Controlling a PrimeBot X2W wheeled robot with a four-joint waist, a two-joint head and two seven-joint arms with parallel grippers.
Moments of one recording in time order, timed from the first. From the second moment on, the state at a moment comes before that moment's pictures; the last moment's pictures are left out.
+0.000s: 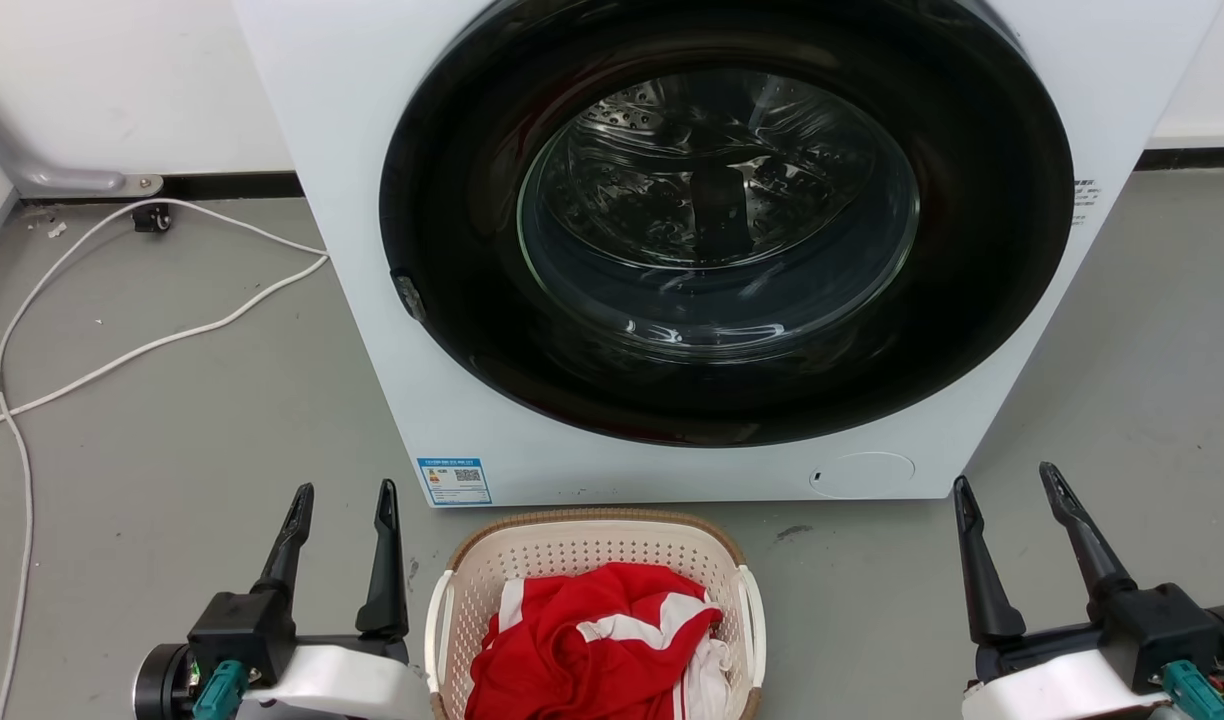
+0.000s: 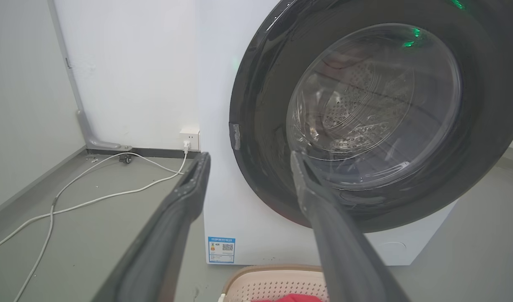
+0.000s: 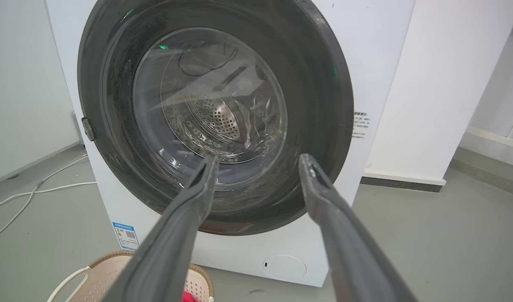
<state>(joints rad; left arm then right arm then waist) 0.02 0.05 0.00 0.08 -0.15 -0.07 -0.25 0.07 -0.05 0.00 -0.01 -0.02 0.13 -0.25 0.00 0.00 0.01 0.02</state>
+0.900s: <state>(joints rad) 0.03 0.05 0.00 0.07 -0.10 -0.05 -0.26 0.08 -0.05 -0.01 -0.02 -0.01 0.13 -0.26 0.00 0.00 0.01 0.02</state>
